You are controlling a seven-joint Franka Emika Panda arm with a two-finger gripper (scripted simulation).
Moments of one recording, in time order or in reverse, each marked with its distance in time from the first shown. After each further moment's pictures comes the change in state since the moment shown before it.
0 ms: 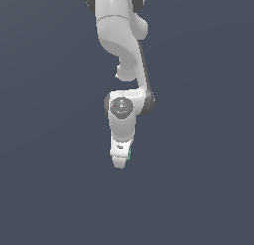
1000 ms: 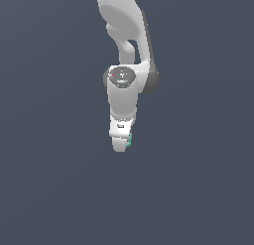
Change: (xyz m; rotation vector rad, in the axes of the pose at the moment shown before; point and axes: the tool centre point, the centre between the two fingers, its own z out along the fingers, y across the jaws) arm -0.001 -0.030 -0.082 -0.002 -0.001 0.000
